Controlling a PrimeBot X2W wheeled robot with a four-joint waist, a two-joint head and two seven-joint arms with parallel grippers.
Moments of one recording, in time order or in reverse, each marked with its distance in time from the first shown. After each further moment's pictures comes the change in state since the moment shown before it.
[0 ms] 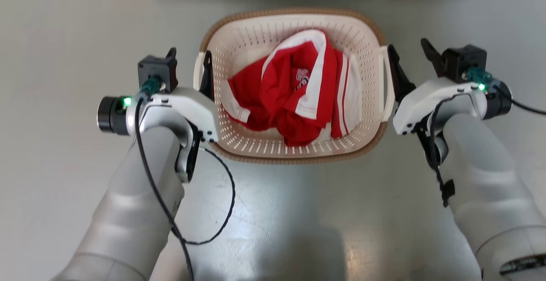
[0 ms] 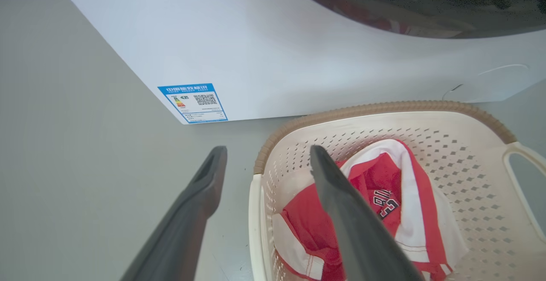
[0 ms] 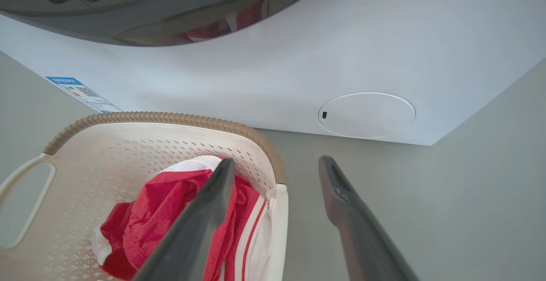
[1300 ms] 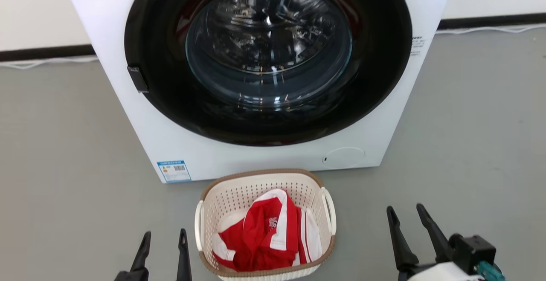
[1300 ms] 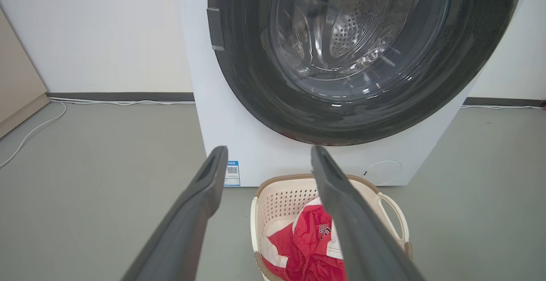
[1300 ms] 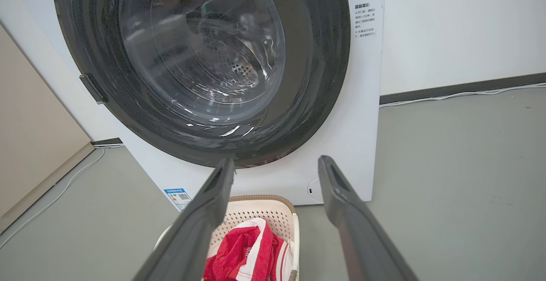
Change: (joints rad) left arm 1.019 -0.014 0.295 -0.801 0.256 0.015 0.000; right arm 0.912 0.025 -0.004 -0.756 0.139 0.000 -0.001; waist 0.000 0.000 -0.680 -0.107
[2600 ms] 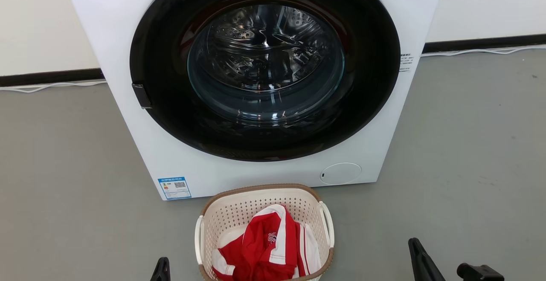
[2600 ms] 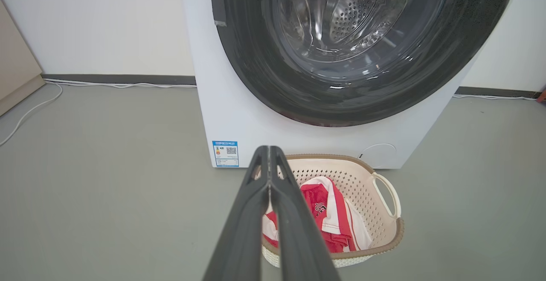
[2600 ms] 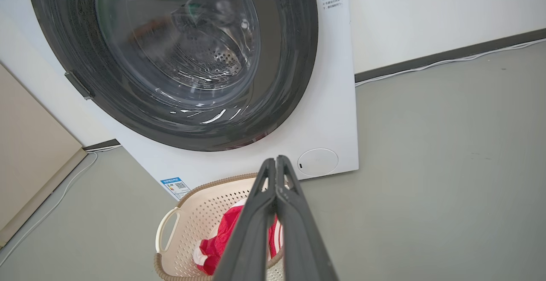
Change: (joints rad) left arm 0.072 -0.003 0.025 0.043 -0.011 -0.040 0.009; right arm 0.110 0.005 -0.024 0.015 0.055 -0.003 0.011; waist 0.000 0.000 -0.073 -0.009
